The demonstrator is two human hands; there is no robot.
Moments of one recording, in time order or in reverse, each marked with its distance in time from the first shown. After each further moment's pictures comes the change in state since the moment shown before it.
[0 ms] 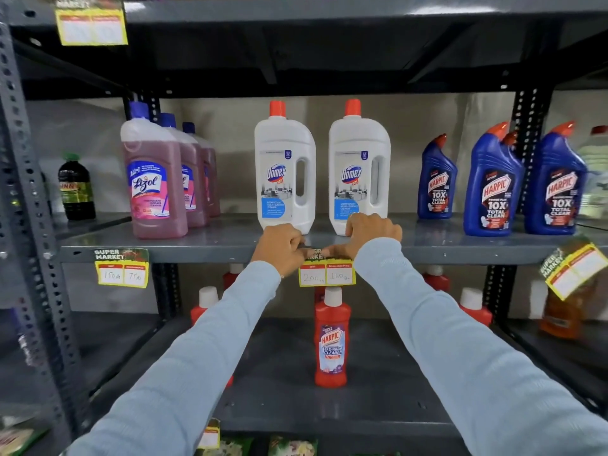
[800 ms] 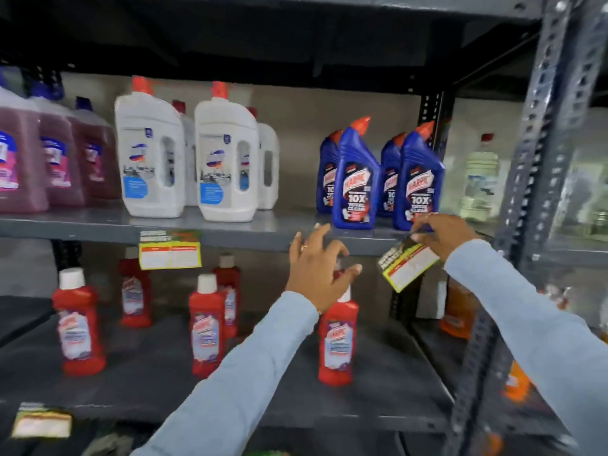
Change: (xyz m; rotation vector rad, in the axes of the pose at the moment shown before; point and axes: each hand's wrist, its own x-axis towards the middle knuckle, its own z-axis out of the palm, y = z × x) left_hand -0.031 0.240 0.207 -0.015 0.082 0.237; right_hand 0.009 0.367 -0.068 0.171 -0.109 -0.015
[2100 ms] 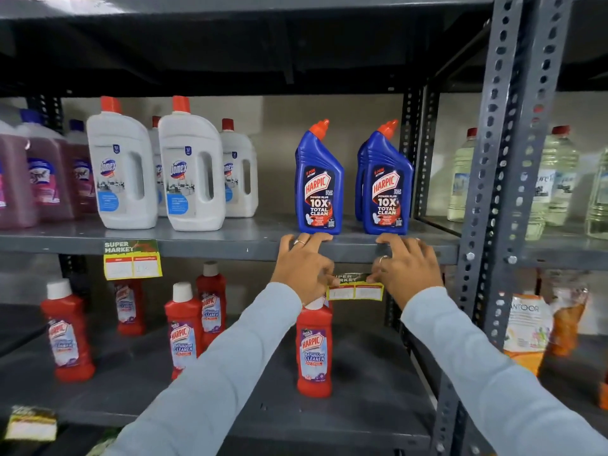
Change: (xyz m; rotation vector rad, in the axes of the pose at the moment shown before) left_hand 0.040 0.034 0.039 0.366 -0.172 0.092; right_hand -0.026 0.043 0.049 -0.350 0.170 -0.316
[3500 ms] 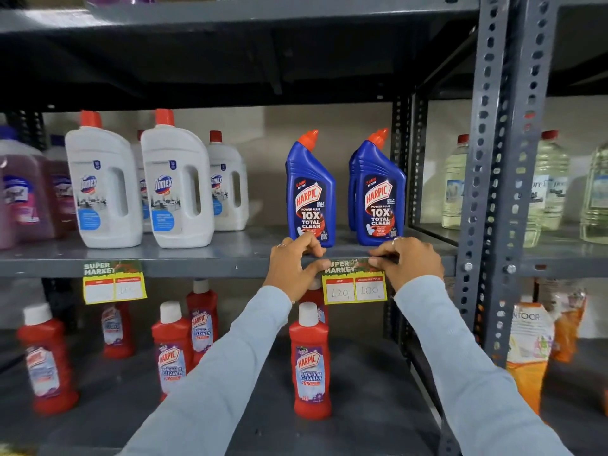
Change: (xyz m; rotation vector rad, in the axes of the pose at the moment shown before) left_hand 0.015 -0.008 -0.003 -0.714 0.137 -0.233; right_hand 0.026 0.004 -0.015 0.590 0.047 0.407
